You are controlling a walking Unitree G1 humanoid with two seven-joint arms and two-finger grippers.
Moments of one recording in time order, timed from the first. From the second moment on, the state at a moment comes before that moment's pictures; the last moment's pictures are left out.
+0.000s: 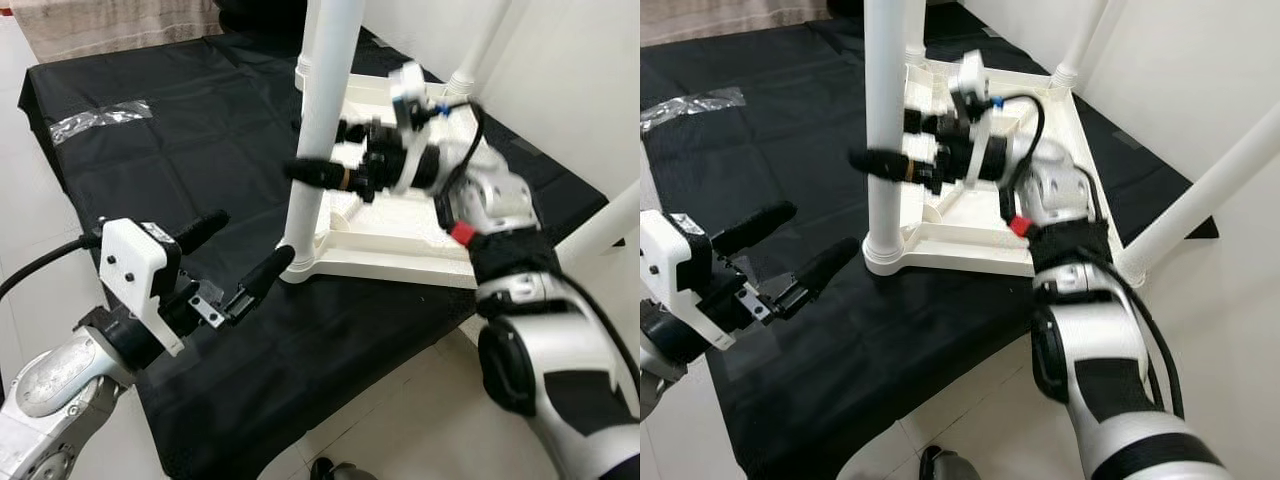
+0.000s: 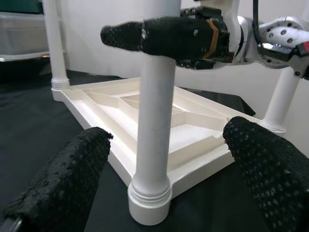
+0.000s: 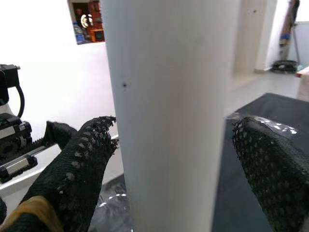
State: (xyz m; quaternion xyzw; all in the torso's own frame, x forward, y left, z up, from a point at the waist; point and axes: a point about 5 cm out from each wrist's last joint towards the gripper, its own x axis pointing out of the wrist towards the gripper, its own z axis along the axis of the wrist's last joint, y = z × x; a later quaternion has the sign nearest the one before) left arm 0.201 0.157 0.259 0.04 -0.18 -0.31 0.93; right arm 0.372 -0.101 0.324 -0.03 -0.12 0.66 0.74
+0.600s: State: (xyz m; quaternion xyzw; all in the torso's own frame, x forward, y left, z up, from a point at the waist) left arm 0.201 0.159 0.261 0.04 -0.18 -0.30 0.94; right arm 0.374 -0.106 0.312 -0.02 -0.08 0.72 0.69
